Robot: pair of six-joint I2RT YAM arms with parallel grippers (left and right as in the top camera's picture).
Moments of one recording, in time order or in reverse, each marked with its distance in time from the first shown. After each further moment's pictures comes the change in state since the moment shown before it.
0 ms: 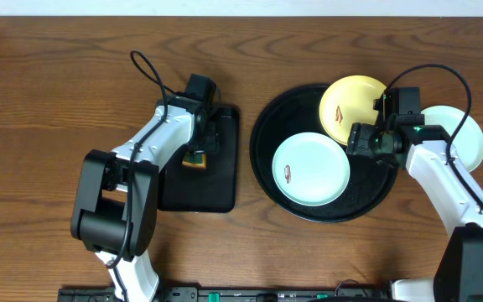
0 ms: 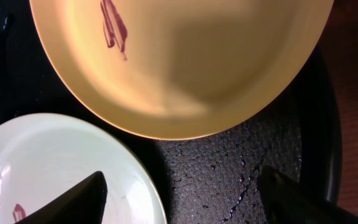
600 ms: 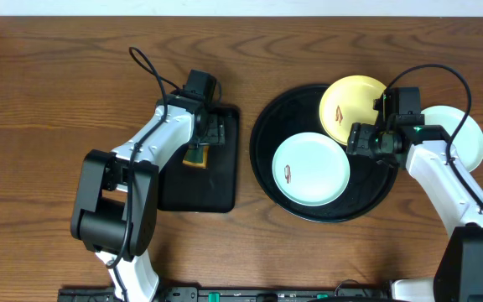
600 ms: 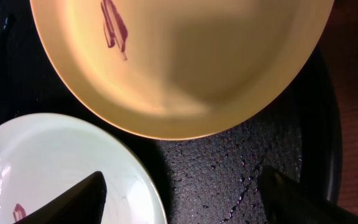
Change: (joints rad) left arm 0.000 0.000 0.001 0.103 0.000 0.008; right arm 0.000 0.000 0.000 0.000 -0.001 0.000
